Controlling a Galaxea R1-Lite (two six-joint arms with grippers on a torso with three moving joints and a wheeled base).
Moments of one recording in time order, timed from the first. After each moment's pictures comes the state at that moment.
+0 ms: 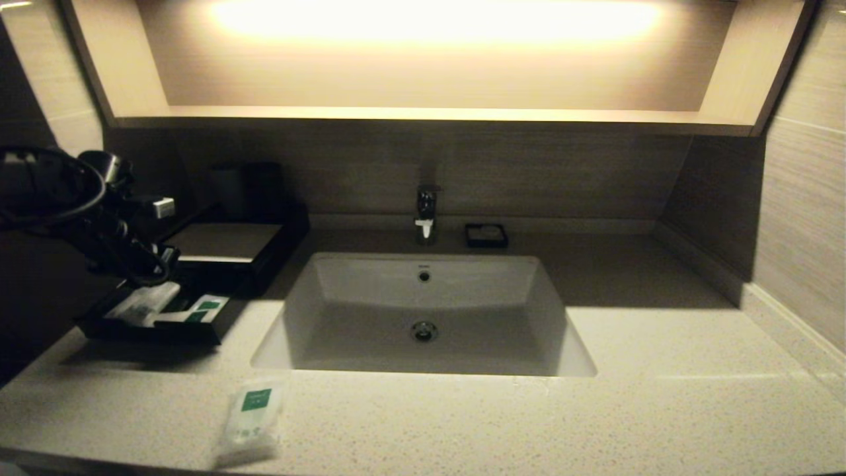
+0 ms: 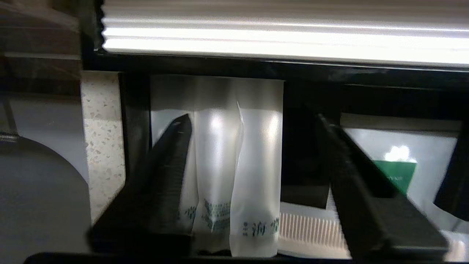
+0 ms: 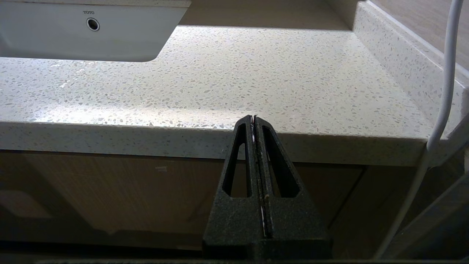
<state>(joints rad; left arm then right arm) 0.27 2.17 -1.93 0.78 -0.07 0.29 0.00 0.00 0.00 0.00 0.01 -0.02</state>
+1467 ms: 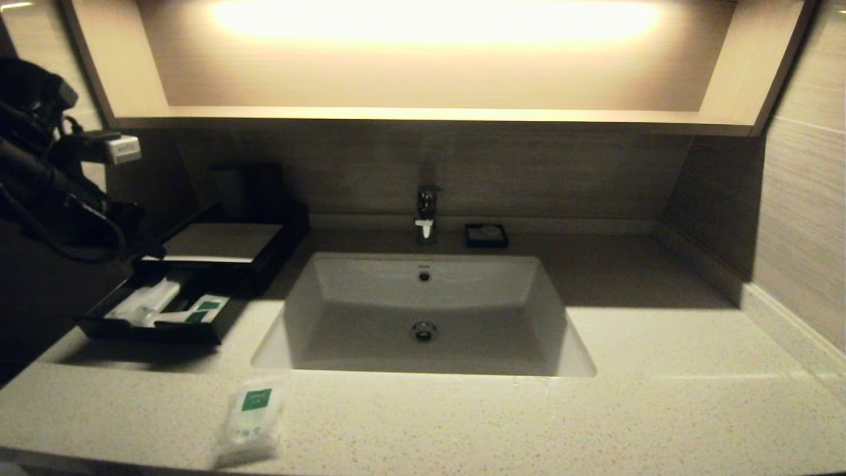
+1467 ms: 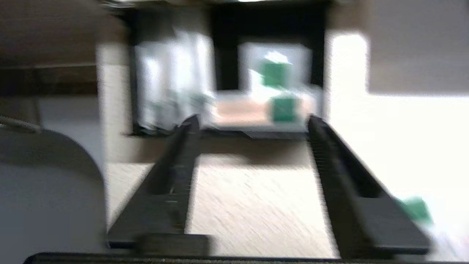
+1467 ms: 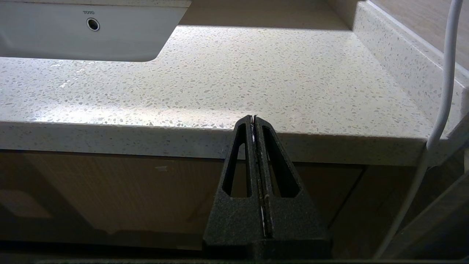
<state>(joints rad) 0.16 1.76 -1.77 0.92 -0.09 0.27 0.00 0.00 0.00 0.00 0.01 -0.02</state>
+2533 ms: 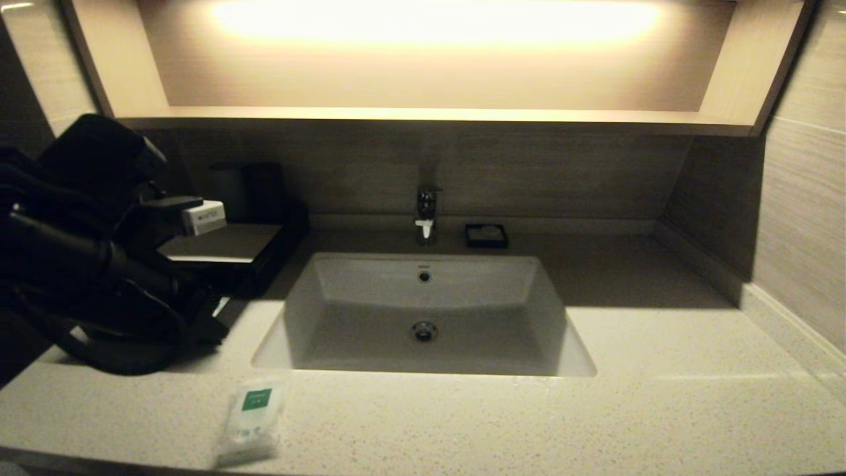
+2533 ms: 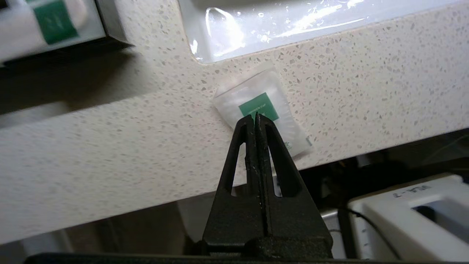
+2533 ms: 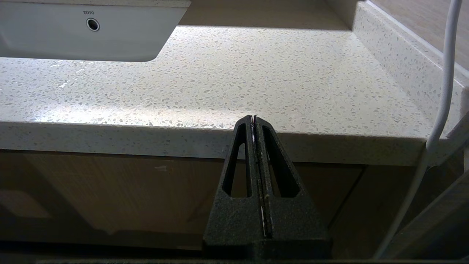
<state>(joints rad) -0.25 1.53 -1.34 0.82 -0.10 0.02 0.00 0.00 0.00 0.00 0.01 -0.02</state>
